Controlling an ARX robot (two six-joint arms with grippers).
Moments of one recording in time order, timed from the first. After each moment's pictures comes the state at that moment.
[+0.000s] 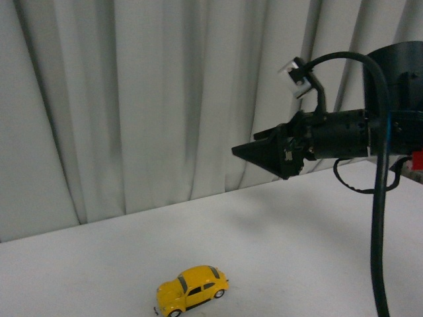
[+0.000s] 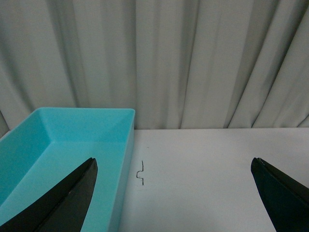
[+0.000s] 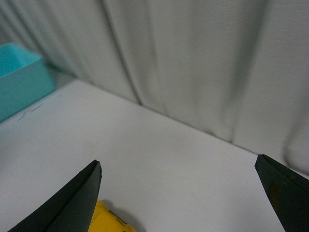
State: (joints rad) left arm 0.00 0.00 0.01 0.00 0.00 0.00; right arm -0.22 1.86 0.98 0.48 -0.93 -0.26
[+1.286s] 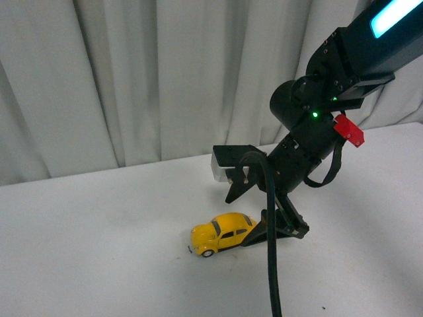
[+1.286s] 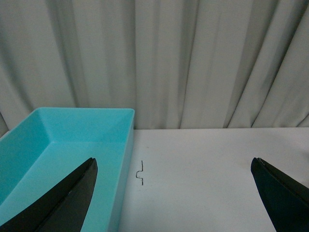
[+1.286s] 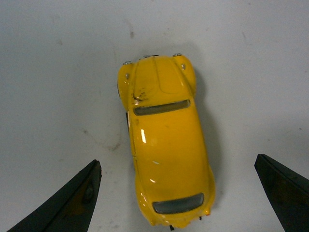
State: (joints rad) left arm 0.00 0.00 0.01 0.00 0.00 0.00; right arm 0.04 2.34 1.57 -0.69 -0.62 -1.44
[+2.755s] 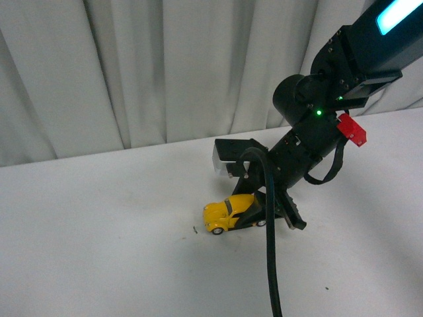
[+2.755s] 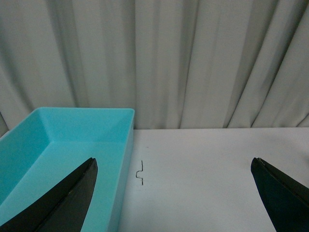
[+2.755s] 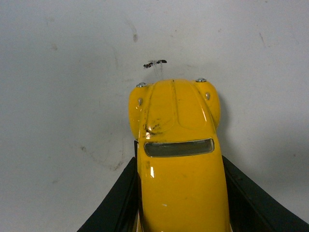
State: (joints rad) left arm 0.00 0.00 0.01 0.00 0.00 0.00; right arm 0.04 2.37 1.53 -0.60 -0.64 -1.41
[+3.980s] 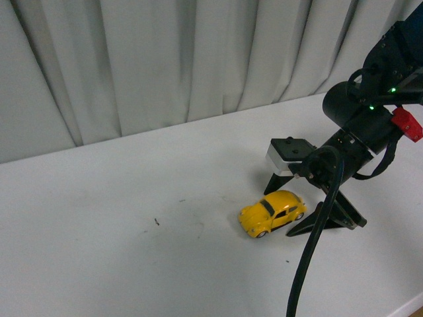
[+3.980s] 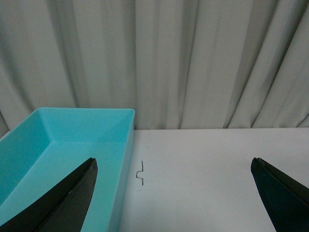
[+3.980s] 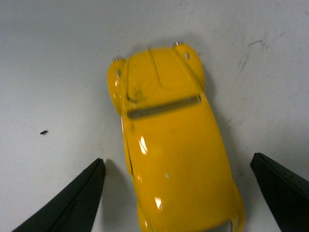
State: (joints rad) left arm 0.00 0.00 0.01 0.00 0.00 0.00; right arm -0.26 2.29 1.29 -0.64 -0.66 -1.72
